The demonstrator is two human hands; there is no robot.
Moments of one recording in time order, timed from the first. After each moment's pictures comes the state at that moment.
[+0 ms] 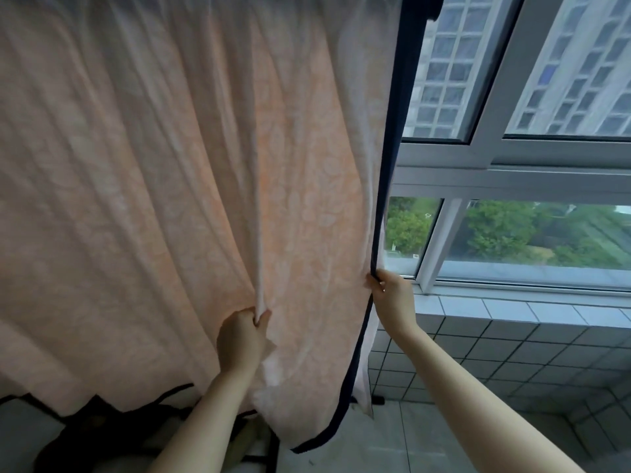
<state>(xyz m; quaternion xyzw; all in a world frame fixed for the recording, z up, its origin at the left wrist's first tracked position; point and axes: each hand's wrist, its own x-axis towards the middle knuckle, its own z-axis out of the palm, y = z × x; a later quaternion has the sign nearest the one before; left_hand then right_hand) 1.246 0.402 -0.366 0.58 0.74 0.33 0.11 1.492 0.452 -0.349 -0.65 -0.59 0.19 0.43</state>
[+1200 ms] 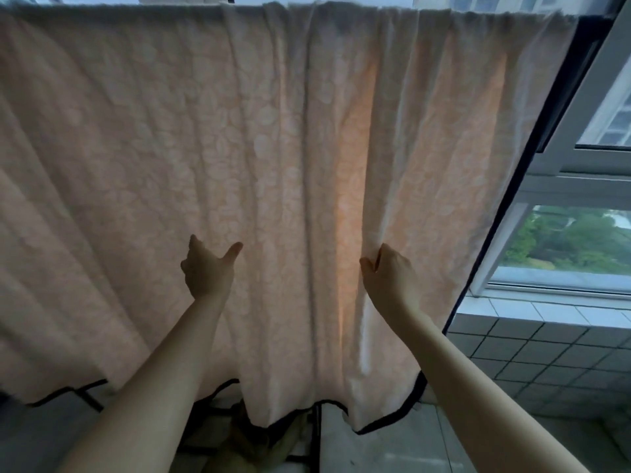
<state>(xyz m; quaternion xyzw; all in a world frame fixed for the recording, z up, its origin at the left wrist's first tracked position) 0.997 0.453 -0.299 0.41 0.76 0.47 0.14 1.269 0.408 -0.271 -0.70 -0.63 0.07 0.33</state>
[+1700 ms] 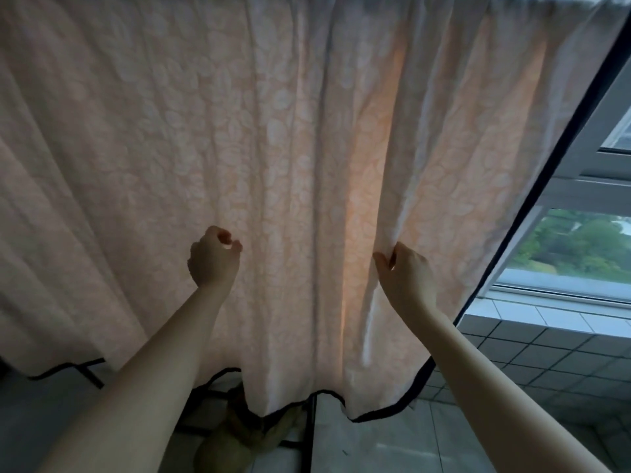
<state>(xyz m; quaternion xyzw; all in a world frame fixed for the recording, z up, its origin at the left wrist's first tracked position) 0.986 0.468 -0.318 0.47 0.77 0.43 0.06 1.284 0.417 -0.281 -0.70 -0.64 0.05 0.31</state>
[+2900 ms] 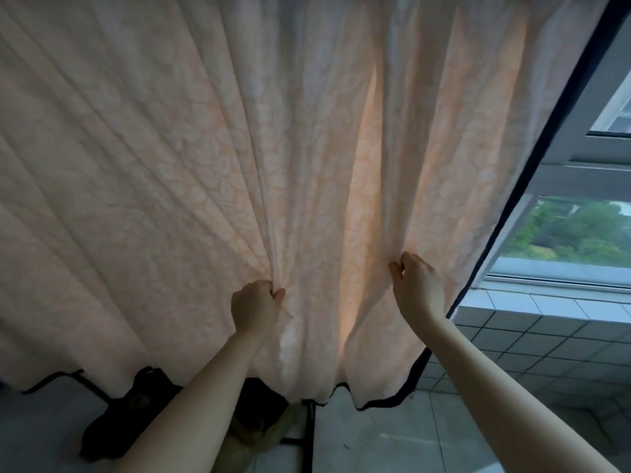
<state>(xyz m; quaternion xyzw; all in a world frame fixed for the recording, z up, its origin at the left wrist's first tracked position) 1.077 0.432 -0.364 0.61 0.75 0.24 0.07 1.339 0.433 -0.318 -0.72 -0.62 0.03 0.29</state>
